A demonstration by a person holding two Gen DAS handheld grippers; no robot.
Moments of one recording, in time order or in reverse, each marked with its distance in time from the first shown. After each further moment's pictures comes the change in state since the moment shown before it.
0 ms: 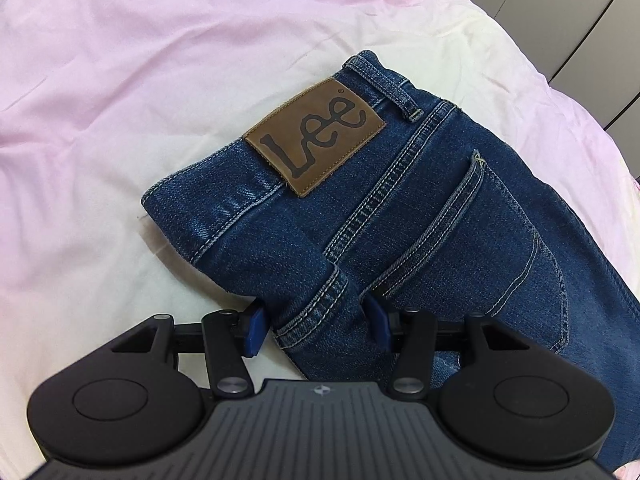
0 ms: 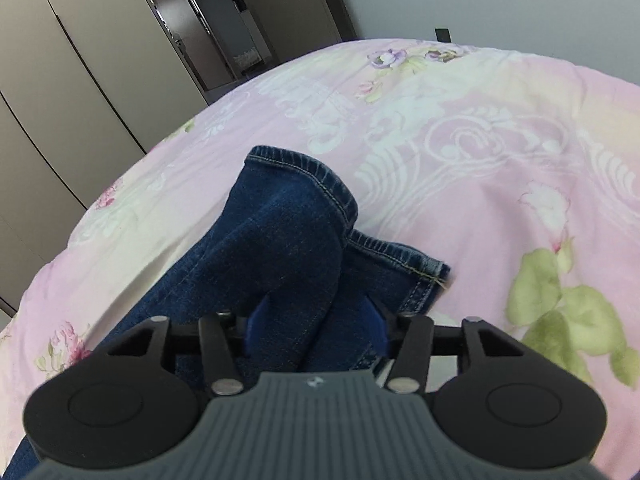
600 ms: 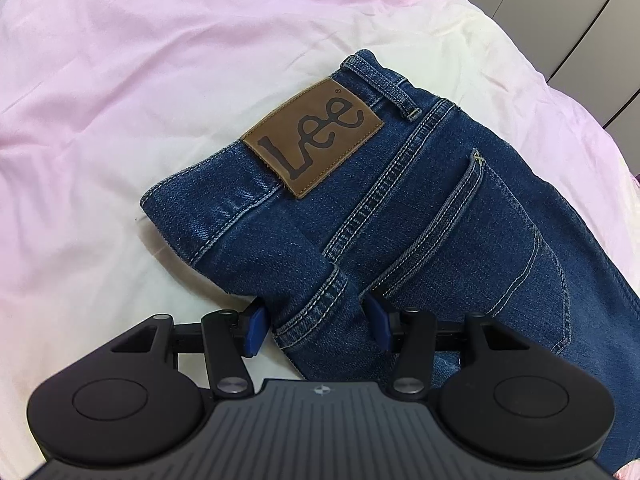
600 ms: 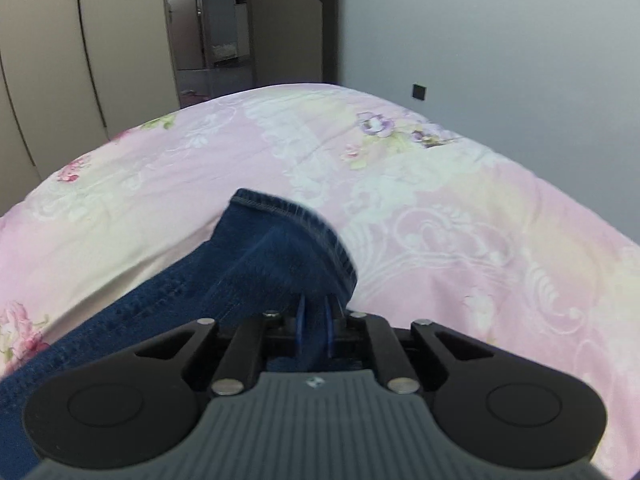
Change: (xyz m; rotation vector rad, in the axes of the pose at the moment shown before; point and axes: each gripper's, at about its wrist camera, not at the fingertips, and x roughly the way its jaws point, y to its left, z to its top) left arm 0.001 -0.001 0.000 0.003 -0.007 -0.013; right arm -0.038 0.056 0.031 -0.267 -0.070 -0.300
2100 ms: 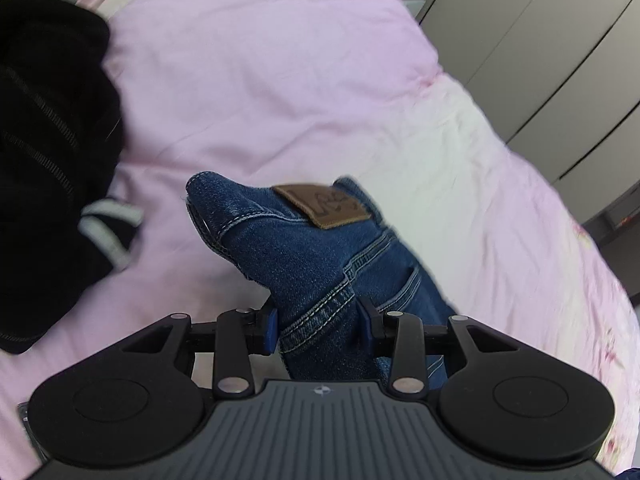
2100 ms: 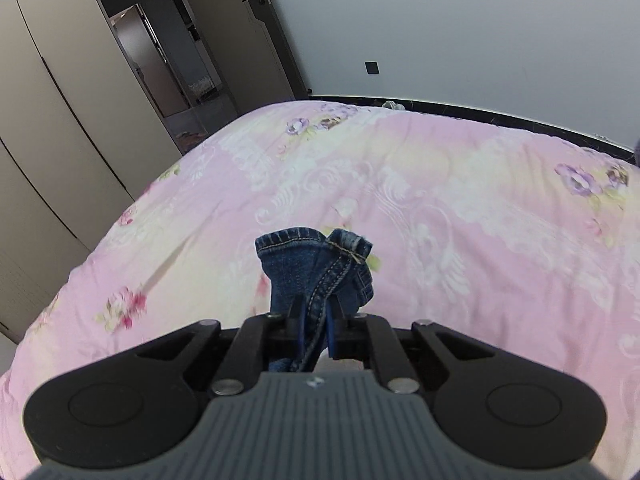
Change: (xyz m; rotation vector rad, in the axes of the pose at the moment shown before) left arm -0.162 0.173 -0.032 -0.052 -0.072 -0.134; right arm -0.260 -0.158 -0.103 0.317 0.039 0.147
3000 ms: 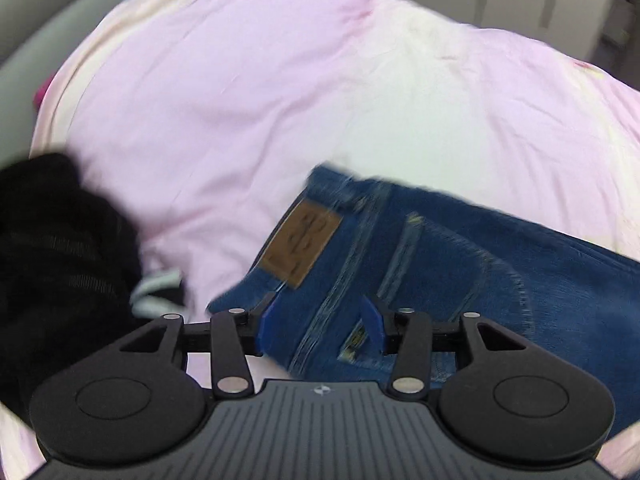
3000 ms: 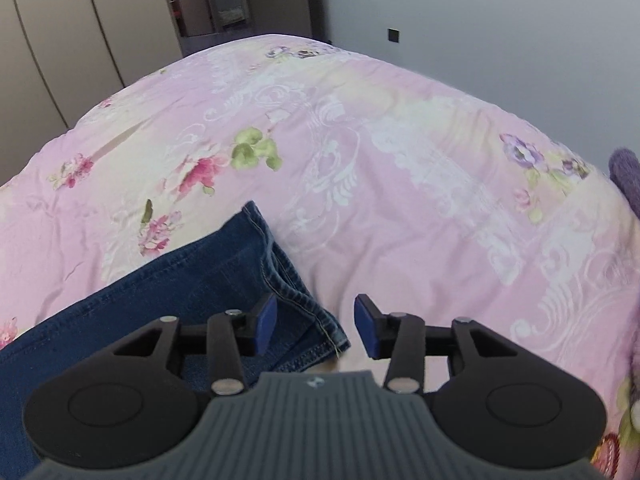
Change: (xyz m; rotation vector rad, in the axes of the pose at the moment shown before) left arm -0.011 -0.075 -0.001 0.577 0.042 0.190; right arm -0.008 -0.112 -0.044 -0.288 0.141 -0.019
